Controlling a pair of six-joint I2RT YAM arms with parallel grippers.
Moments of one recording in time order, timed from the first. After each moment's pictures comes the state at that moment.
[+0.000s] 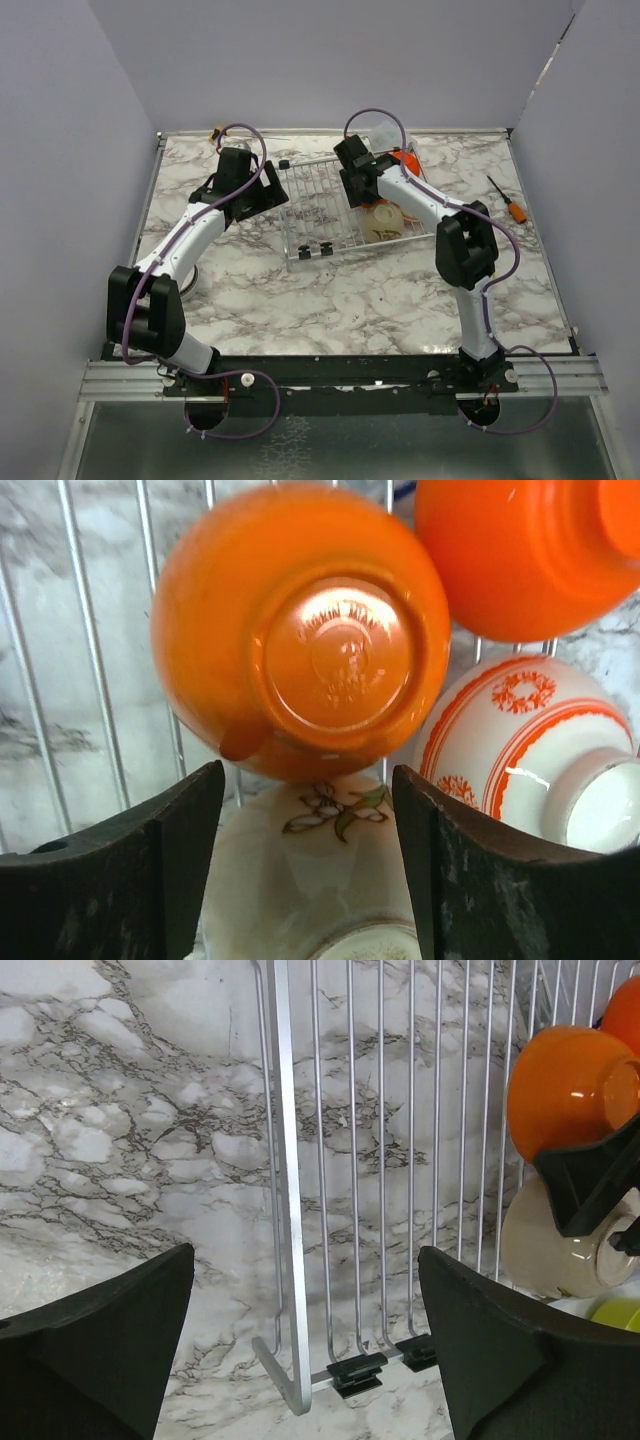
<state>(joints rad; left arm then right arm) -0.26 1.50 1.18 -0.43 0.07 -0.60 0.58 2.15 1.86 -0.73 0.49 0.18</state>
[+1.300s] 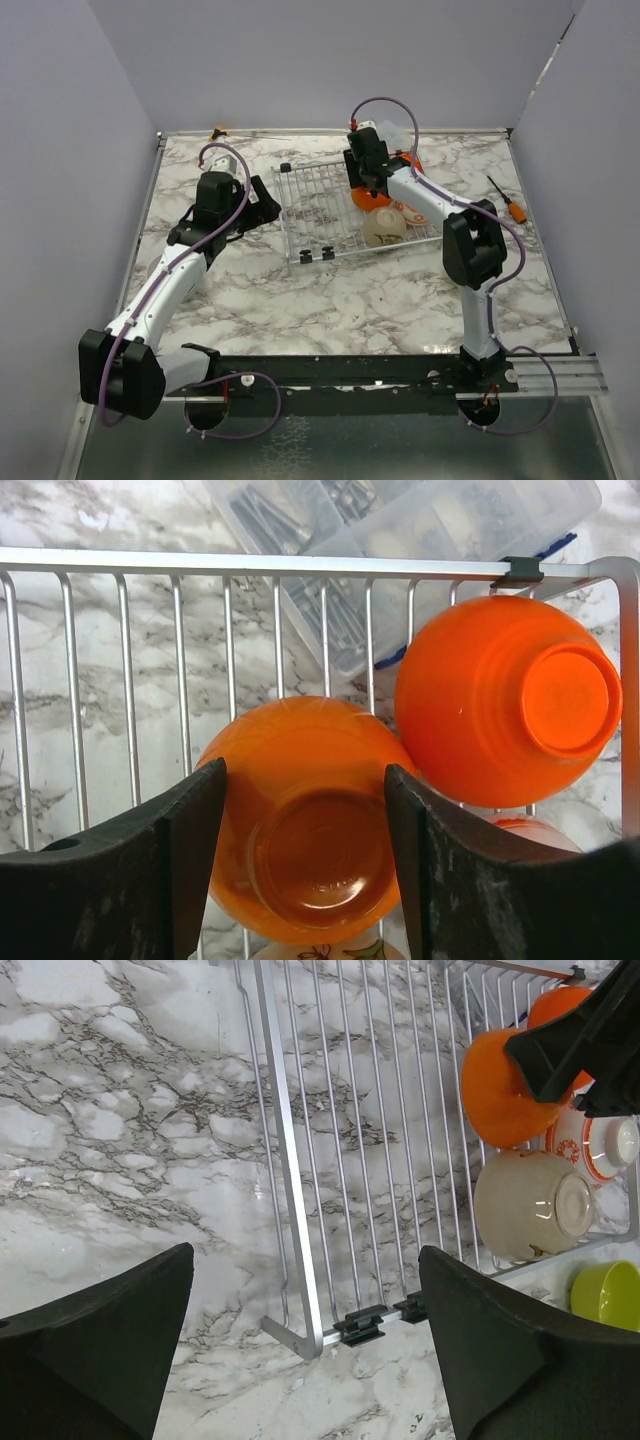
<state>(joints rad) -0.26 1.18 0.94 -0.32 0.08 -0.56 0.53 2.13 1.76 -0.36 0.43 0.08</state>
